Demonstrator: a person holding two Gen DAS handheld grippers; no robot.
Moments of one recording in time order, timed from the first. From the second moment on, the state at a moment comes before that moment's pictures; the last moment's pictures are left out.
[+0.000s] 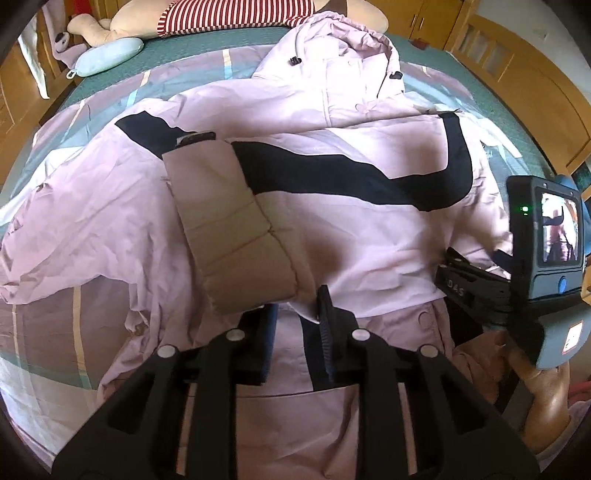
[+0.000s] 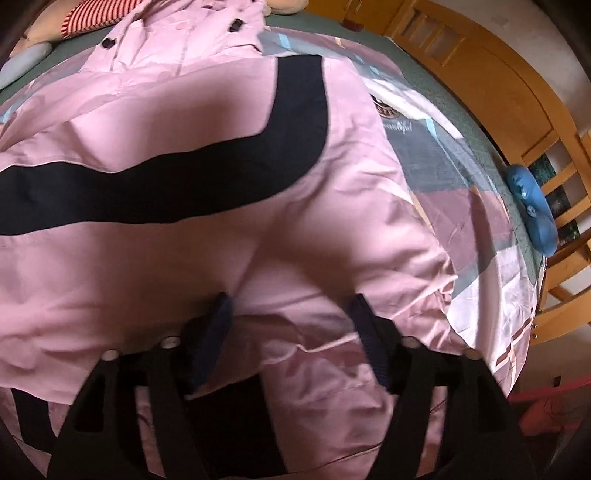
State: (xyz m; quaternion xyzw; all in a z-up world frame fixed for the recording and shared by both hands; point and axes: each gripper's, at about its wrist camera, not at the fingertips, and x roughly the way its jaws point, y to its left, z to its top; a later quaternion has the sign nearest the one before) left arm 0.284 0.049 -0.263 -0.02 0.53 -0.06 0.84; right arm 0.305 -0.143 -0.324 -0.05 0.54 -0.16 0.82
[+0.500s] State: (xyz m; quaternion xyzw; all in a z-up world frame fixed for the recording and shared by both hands) left arm 0.268 0.039 -0.213 0.01 0.46 -0.01 0.89; right arm 0.307 -0.159 -0.328 -0.01 0.56 -0.15 0.82
